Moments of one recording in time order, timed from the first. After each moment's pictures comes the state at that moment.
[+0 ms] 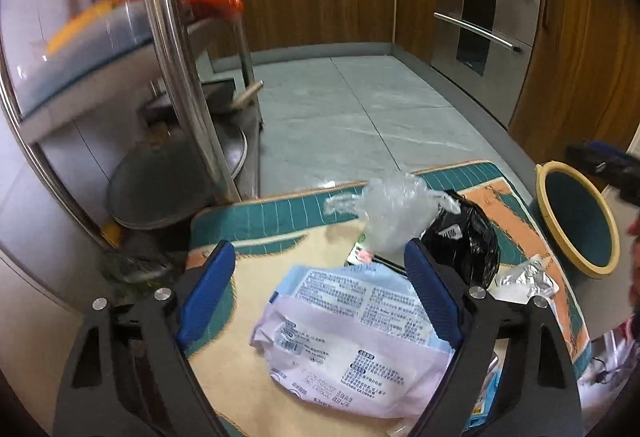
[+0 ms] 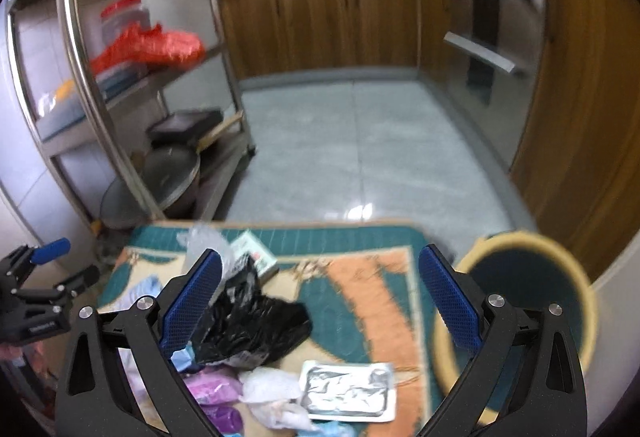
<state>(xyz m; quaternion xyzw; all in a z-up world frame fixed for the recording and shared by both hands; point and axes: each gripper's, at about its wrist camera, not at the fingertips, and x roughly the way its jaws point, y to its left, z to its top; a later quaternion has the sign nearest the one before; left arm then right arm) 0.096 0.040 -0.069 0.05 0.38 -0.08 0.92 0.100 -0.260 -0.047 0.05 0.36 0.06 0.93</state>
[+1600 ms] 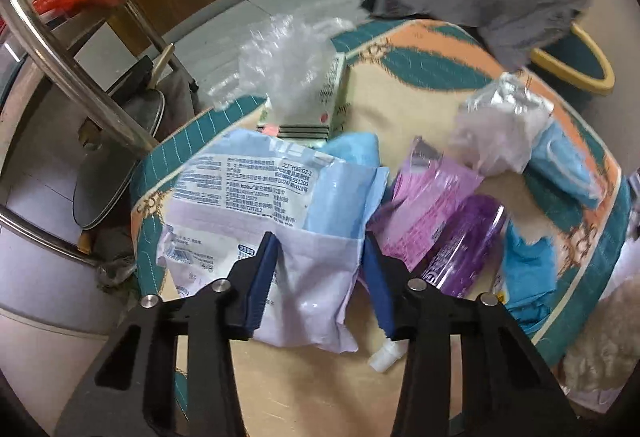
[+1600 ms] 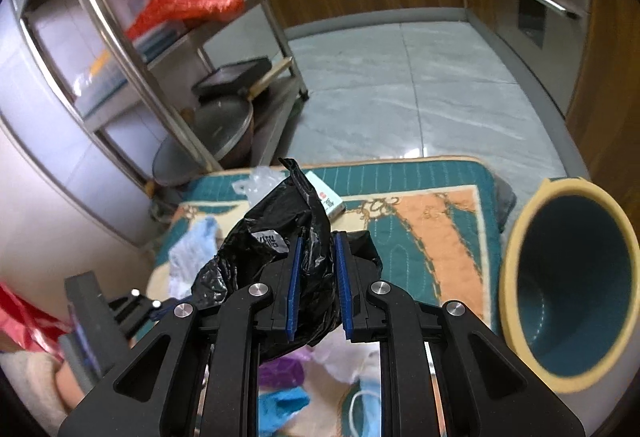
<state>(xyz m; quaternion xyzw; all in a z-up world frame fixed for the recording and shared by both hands) 0.048 -0.028 -0.146 0.23 0.47 -0.16 0.84 0.087 -0.250 -0.044 0.11 0.44 0.14 0.88</state>
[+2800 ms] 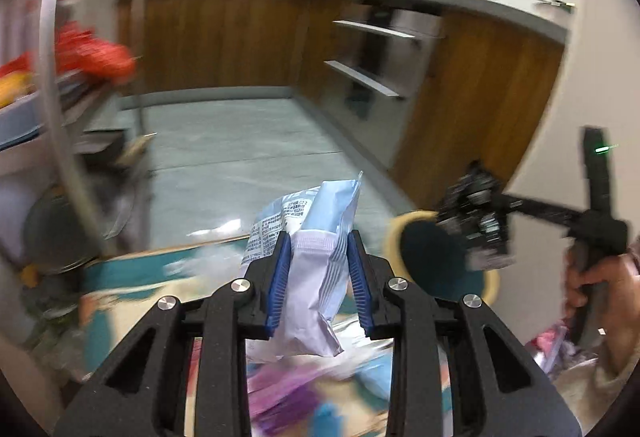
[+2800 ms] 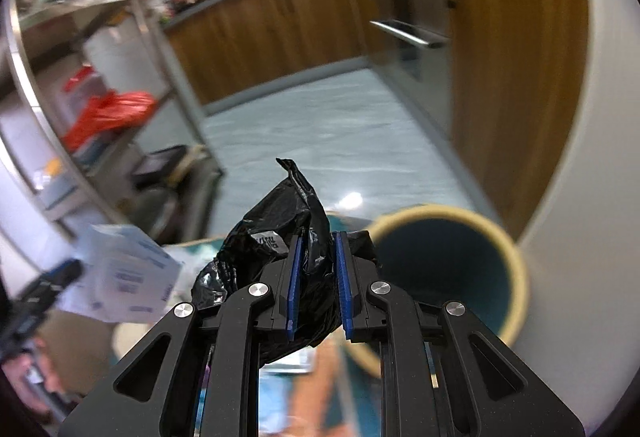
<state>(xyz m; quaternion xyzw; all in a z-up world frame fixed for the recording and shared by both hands) 0.055 -0.083 0.025 -0.01 0.32 -0.27 0.91 0.035 -0.416 0.004 0.14 0.37 -0.02 0.92</state>
